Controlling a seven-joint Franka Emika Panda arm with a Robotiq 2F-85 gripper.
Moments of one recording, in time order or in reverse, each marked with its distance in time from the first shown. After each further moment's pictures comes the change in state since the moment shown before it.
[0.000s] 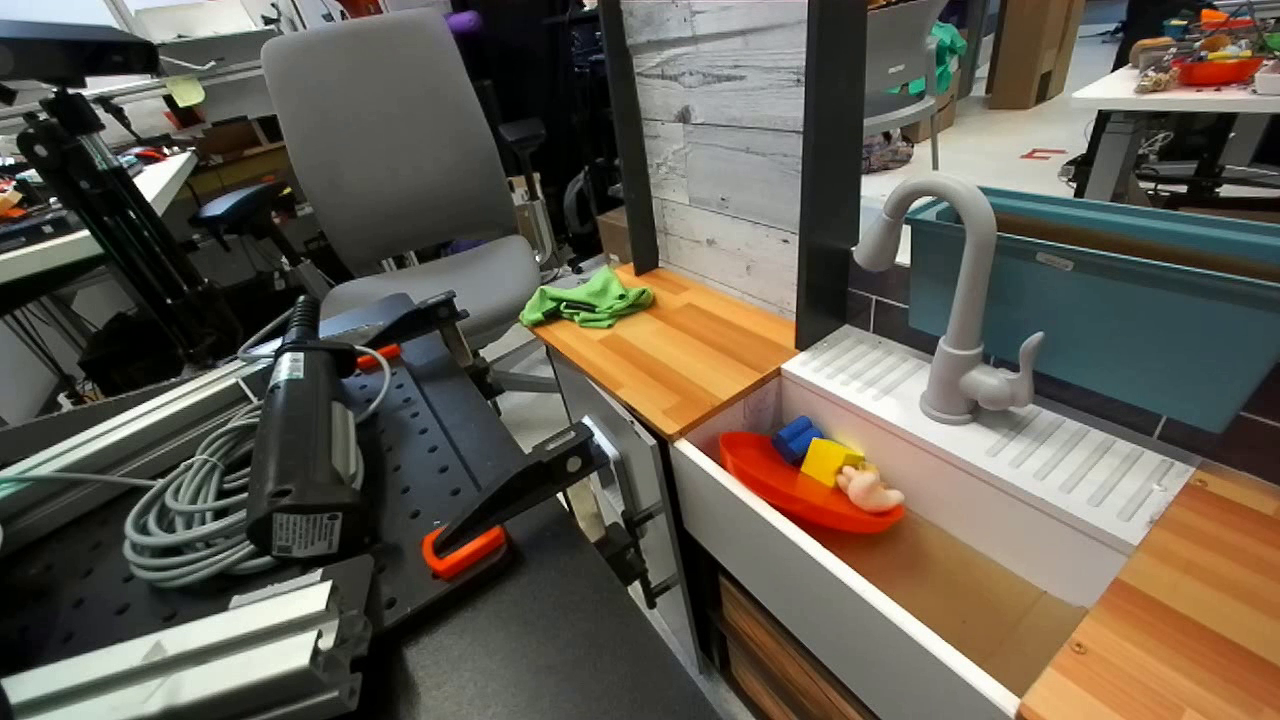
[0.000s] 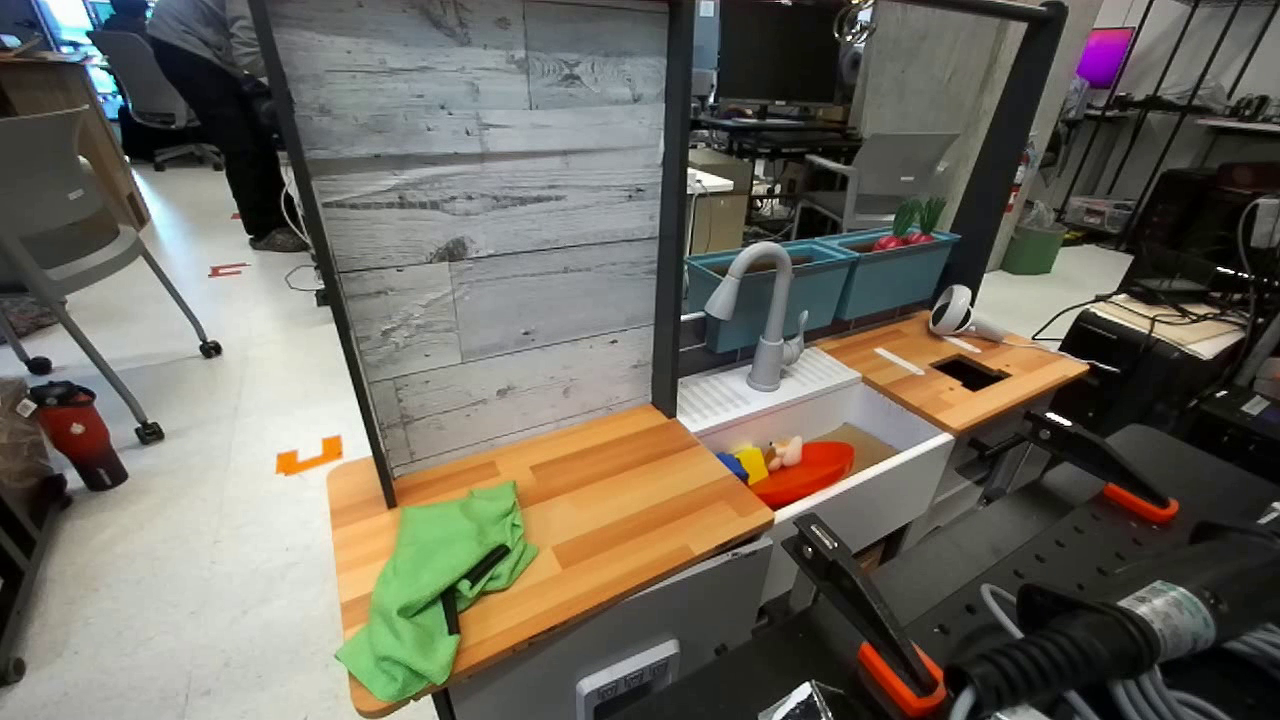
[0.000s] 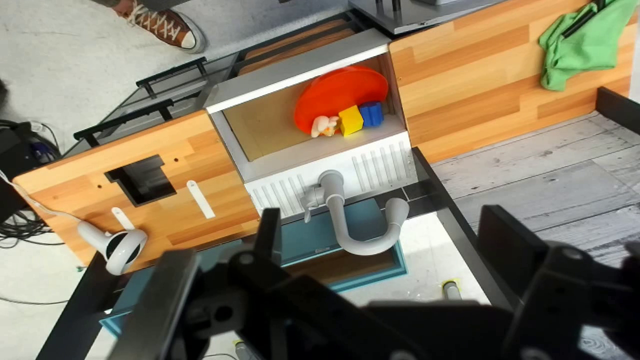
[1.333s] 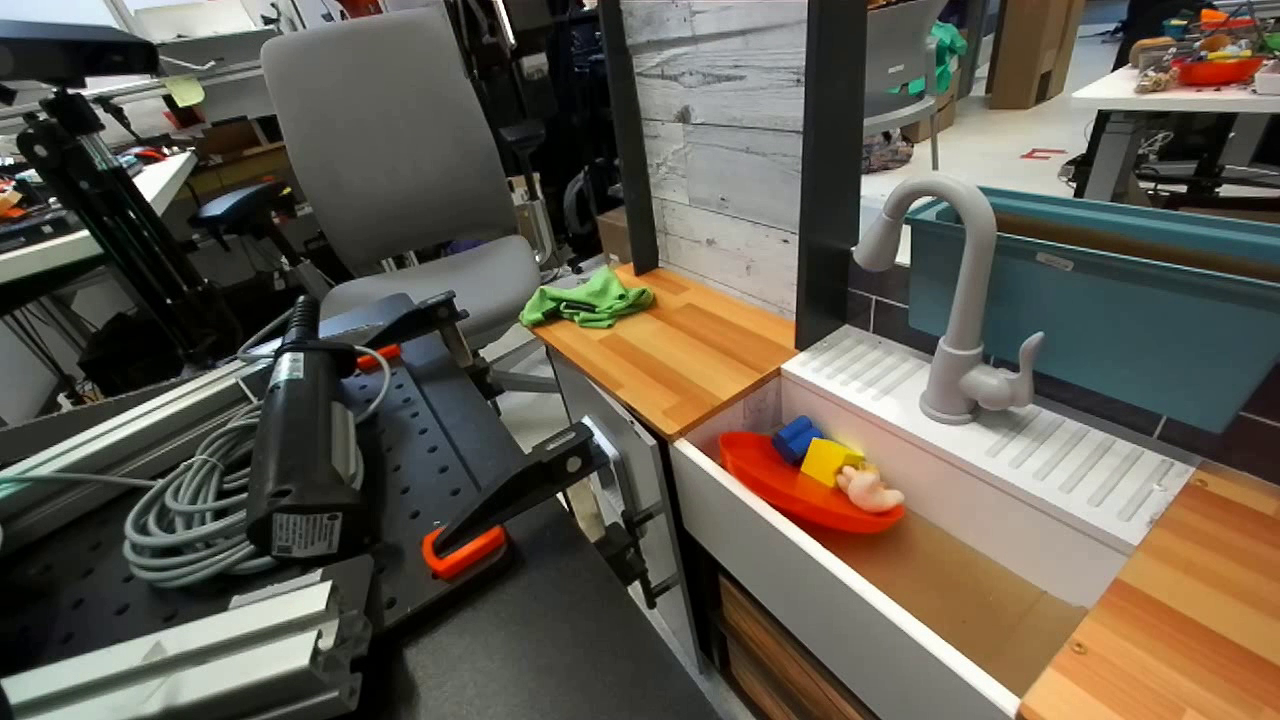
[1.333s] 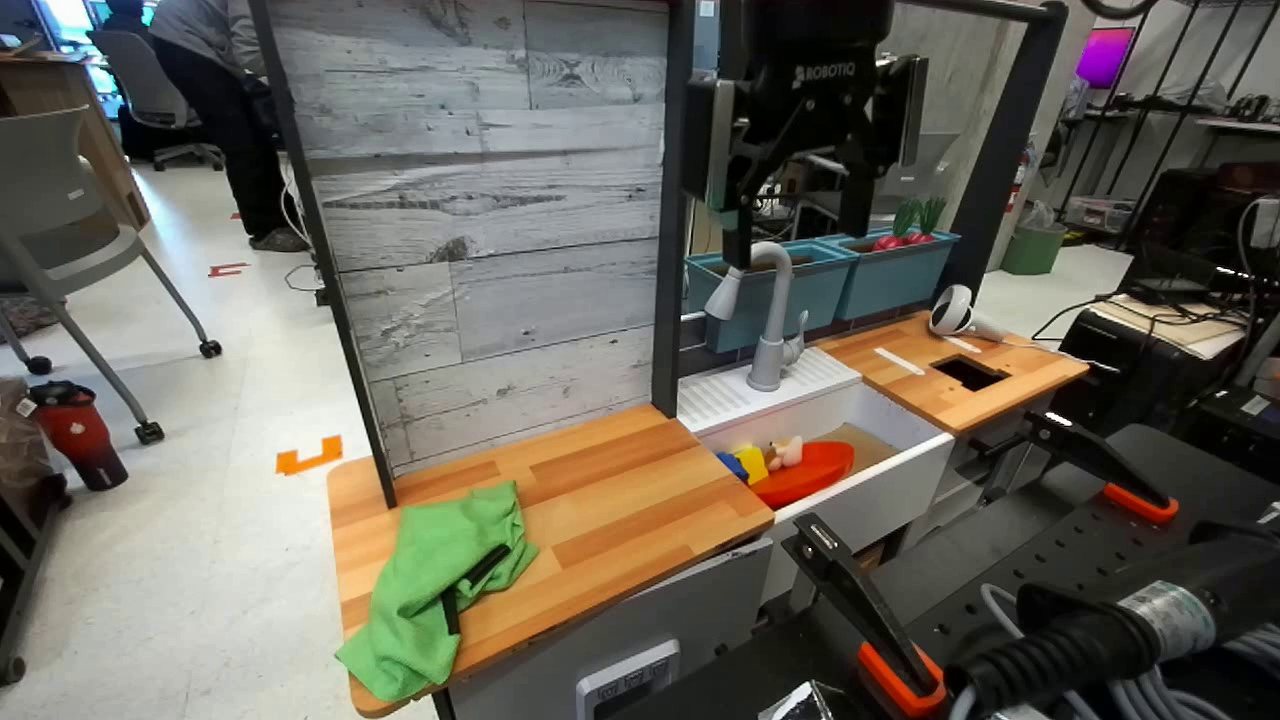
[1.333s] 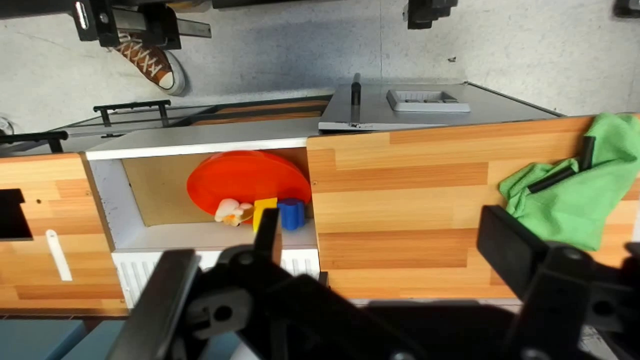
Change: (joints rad) arm 0.168 0.479 0.321 0.050 -0.218 0.188 0.422
